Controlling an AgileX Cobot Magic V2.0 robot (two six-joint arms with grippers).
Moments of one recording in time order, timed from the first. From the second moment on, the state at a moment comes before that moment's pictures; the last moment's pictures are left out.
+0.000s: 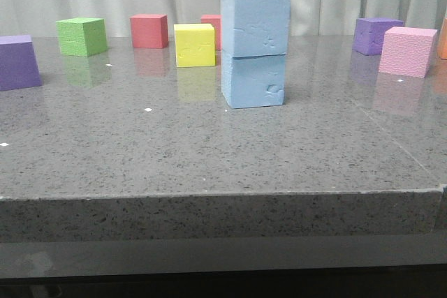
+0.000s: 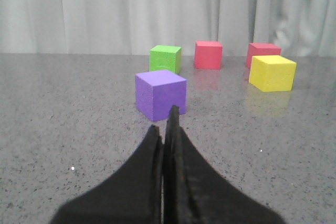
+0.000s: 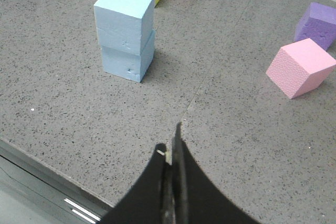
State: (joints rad) left arm -0.08 -0.01 -0.09 -0.04 0.18 0.00; right arm 0.38 0.60 -0.79 0.03 0.71 -0.11
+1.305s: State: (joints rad) left arm -0.08 -0.01 0.01 0.00 0.07 -0.05; right arm 0.38 0.60 -0.79 0.03 0.71 -0.11
